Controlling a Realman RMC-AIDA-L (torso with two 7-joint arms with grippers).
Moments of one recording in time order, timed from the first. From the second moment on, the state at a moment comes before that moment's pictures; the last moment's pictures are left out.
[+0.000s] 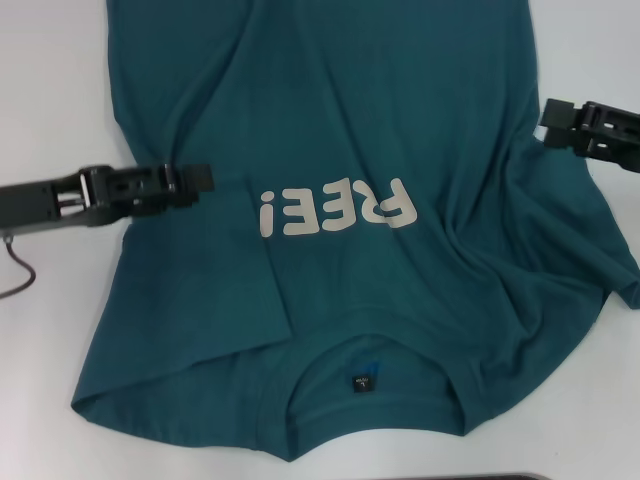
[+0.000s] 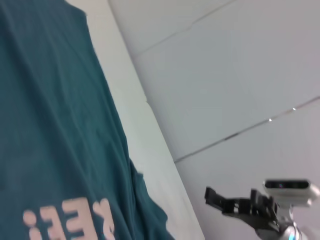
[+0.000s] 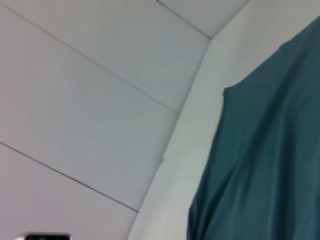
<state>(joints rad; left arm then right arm) -0.43 -2.07 -2.50 -0.76 -1.16 1.81 -2.22 0.42 1.97 -0.43 -0.56 -1.99 -1.73 2.03</state>
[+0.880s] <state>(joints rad) -0.42 -2.02 -2.51 -0.69 -1.16 1.85 -2.34 0.43 1.84 -0.43 -0.80 -2.39 -1.76 2.35</state>
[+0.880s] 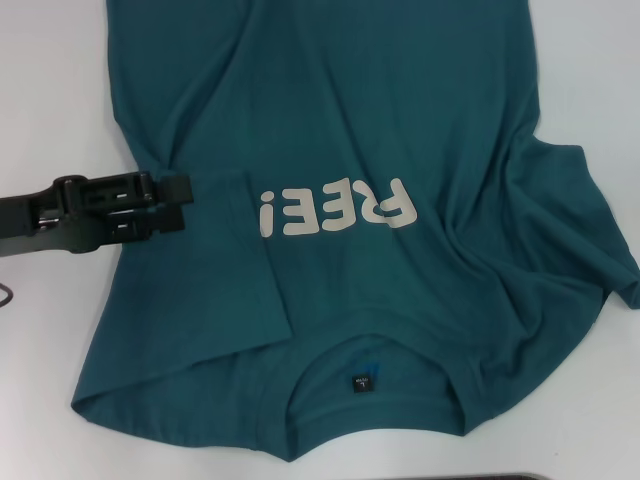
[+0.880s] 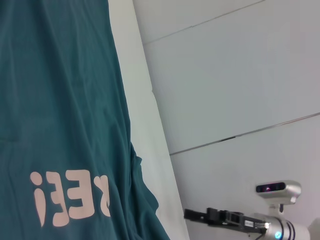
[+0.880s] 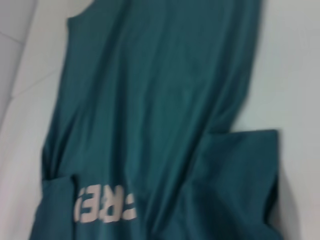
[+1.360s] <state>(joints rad) -0.42 -2.03 -2.51 -0.69 -1.16 1.82 -2.34 0.44 1.86 -0.44 -0.73 -2.40 -1.64 2.39</state>
